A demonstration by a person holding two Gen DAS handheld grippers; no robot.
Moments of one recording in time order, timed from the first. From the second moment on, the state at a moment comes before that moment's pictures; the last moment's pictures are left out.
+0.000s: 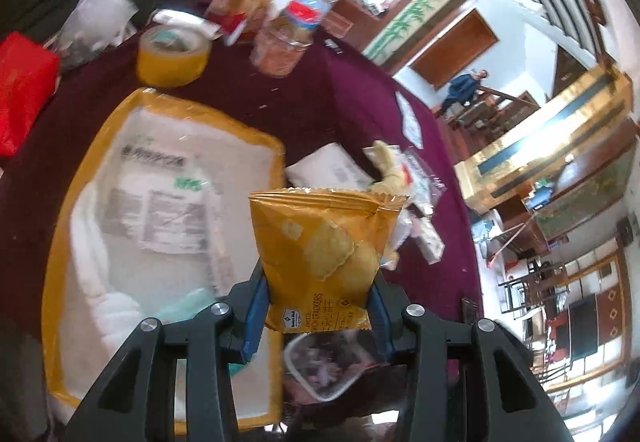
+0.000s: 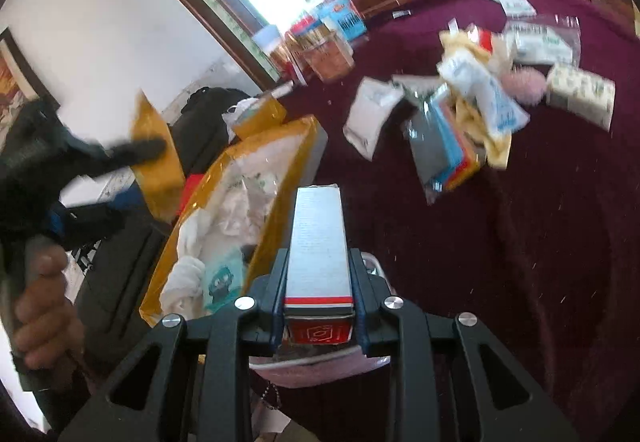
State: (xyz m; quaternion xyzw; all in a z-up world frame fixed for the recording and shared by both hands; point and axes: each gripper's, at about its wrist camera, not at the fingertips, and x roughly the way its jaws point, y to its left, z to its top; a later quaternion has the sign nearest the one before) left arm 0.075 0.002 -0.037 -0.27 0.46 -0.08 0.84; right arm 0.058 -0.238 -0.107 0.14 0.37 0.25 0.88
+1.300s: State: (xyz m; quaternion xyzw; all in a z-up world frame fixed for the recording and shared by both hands) left arm 0.115 0.056 -0.105 -0.18 0.52 -0.01 0.83; right arm 0.157 -0.117 -0.097 0.07 0.44 0.28 0.85
